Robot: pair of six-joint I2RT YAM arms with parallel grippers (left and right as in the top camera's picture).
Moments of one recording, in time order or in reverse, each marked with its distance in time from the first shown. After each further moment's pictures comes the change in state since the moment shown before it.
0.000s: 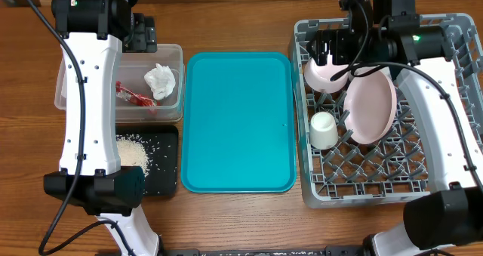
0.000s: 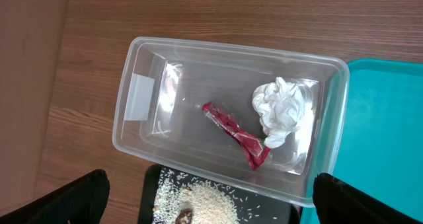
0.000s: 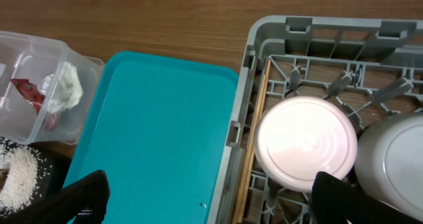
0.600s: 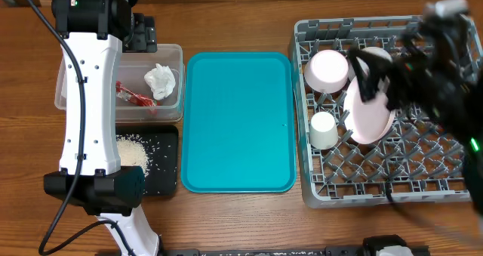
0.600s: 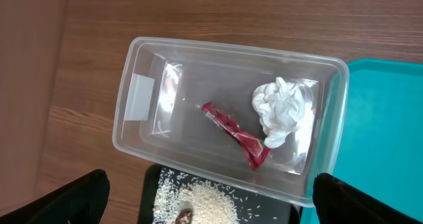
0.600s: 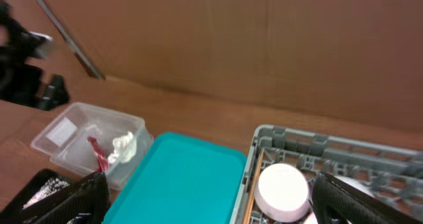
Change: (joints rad) left arm 0.000 0.000 0.000 0.000 0.000 0.000; right arm 0.000 -0.591 -0.003 -0.026 0.037 -0.002
